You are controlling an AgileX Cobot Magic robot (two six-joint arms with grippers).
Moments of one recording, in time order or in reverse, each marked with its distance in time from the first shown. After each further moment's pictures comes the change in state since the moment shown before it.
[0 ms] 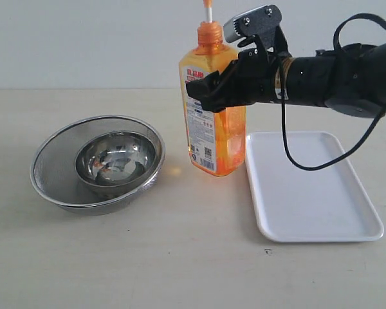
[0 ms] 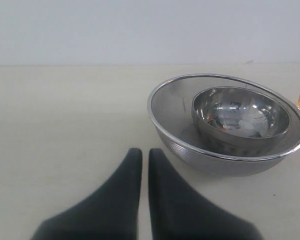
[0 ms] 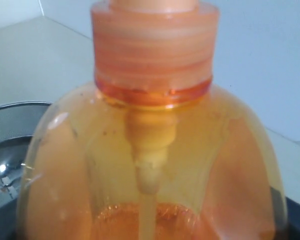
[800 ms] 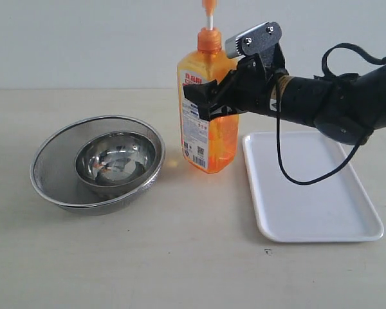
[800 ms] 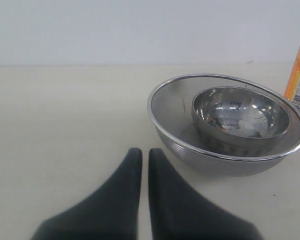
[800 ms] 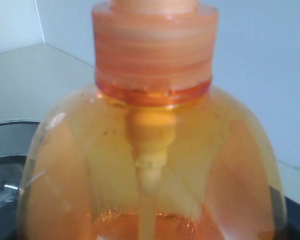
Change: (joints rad) left arm 0.000 0.000 0.000 0.000 0.000 0.000; right arm 0.000 0.080 0.036 0.255 -0.175 -0.277
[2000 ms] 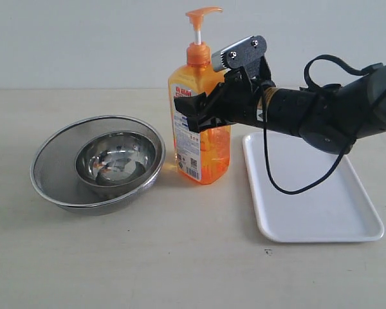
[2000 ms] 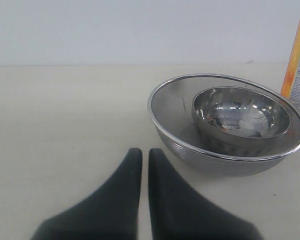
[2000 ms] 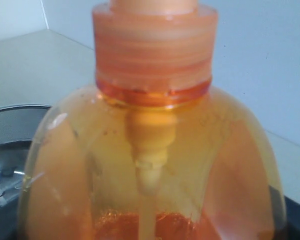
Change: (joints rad) left arm 0.000 0.000 0.000 0.000 0.000 0.000; right arm 0.047 0.041 -0.002 0.037 0.022 -0.021
